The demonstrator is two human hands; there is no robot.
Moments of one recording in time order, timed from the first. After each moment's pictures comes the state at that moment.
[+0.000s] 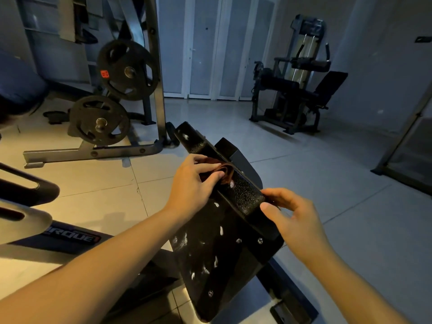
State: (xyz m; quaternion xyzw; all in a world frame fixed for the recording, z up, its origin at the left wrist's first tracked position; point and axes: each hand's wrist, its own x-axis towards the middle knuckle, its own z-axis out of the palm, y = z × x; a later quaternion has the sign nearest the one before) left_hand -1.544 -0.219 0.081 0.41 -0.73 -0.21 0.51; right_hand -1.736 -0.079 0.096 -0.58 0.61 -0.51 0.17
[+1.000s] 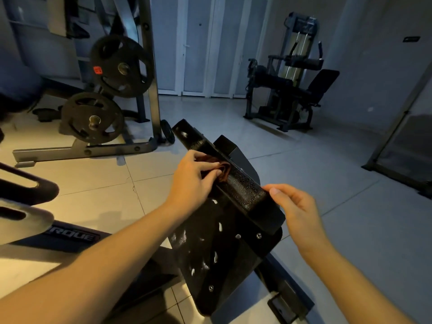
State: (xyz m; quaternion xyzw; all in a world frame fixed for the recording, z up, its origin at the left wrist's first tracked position) left_hand -1.536 -0.212 0.089 0.40 -0.75 -0.19 0.48; right_hand -1.726 -0.076 0.100 -0.52 0.57 -0.58 0.24
